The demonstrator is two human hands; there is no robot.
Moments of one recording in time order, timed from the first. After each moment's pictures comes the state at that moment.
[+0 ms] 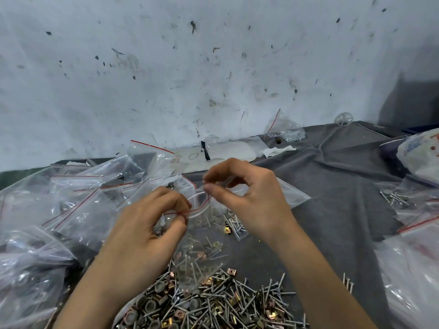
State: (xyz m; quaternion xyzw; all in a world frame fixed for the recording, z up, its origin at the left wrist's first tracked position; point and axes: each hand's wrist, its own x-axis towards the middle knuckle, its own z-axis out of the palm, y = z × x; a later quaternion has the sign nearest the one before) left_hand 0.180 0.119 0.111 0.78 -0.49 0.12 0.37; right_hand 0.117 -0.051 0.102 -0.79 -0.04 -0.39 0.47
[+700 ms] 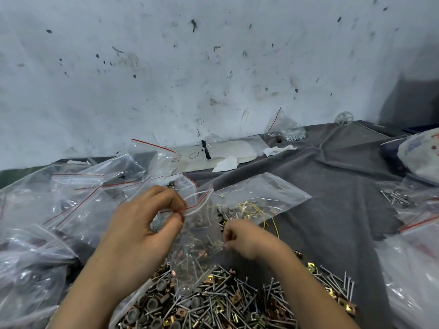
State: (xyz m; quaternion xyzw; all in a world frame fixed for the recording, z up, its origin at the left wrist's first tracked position) left_hand 0.186 0.126 0.110 0.79 -0.47 0.12 0.37; right_hand 0.154 -0.072 0.021 -0.94 0.14 0.06 0.30
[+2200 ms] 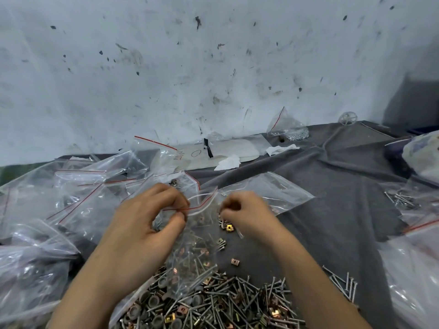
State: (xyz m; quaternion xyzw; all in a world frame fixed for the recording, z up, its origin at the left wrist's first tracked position) left_hand 0.184 0.127 0.112 0.80 -0.47 0.11 0.36; right_hand 0.146 -0.063 0.057 -0.87 0.16 -0.14 0.44
